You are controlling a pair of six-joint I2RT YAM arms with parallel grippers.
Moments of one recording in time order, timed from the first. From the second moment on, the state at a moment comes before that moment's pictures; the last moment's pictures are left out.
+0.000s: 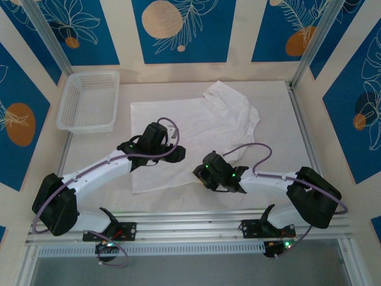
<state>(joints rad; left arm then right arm) -0.70 1.35 0.94 -0.38 0.18 -0.44 0.88 1.37 0.55 -0.04 -0.03 1.56</state>
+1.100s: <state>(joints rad) -0.70 1.35 0.91 -0.41 0.15 -0.45 0.86 1.33 0.55 -0.05 -0.02 1.52</state>
